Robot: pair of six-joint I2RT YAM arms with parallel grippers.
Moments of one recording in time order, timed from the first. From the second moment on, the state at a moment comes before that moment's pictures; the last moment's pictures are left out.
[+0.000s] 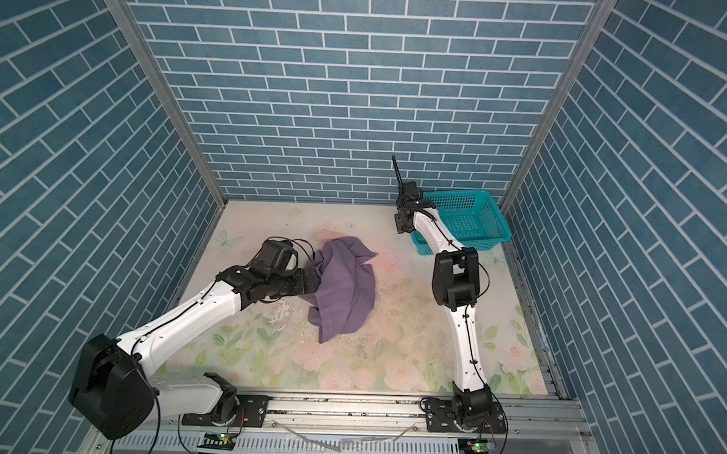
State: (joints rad) left arm -0.52 1.30 0.96 -0.58 0.05 -0.60; right arm 0.36 2.34 2.13 -0.77 0.20 0.01
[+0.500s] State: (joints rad) left arm -0.63 1.59 1.12 -0.52 0.05 -0.56; right arm 0.53 1.53 1.45 -0.58 0.20 0.13
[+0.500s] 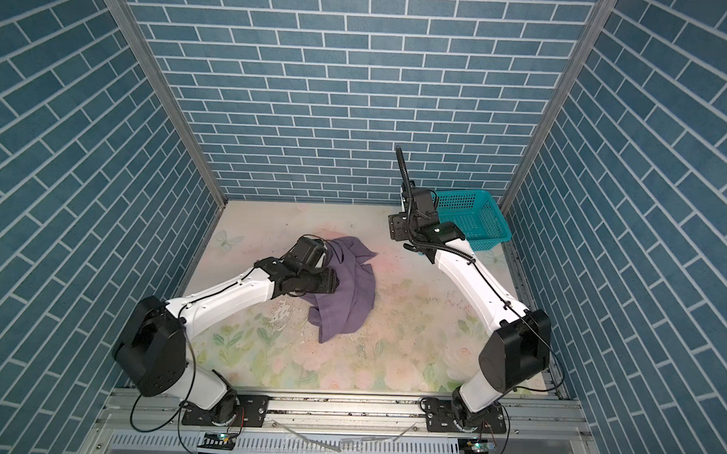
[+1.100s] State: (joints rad) left arm -0.65 1.43 1.85 -0.77 0.07 -0.35; right arm 0.52 1.38 1.19 -0.56 0.18 0.24
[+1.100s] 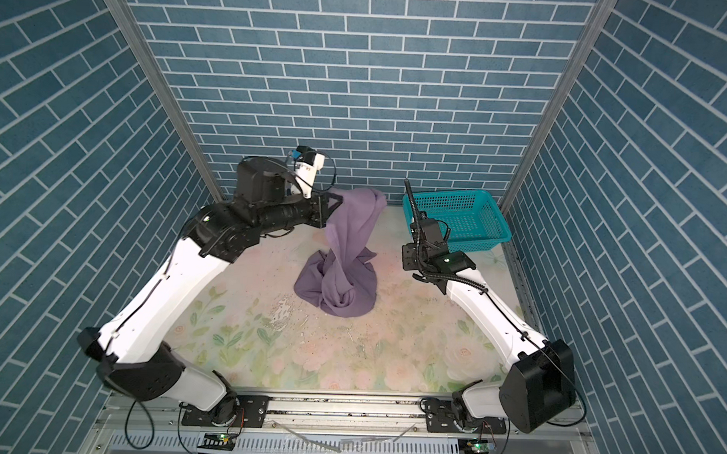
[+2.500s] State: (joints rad) left arm -0.15 1.17 1.04 -0.67 0.16 -0.57; right arm 0.56 1.91 2.06 -0.75 0.07 0.17
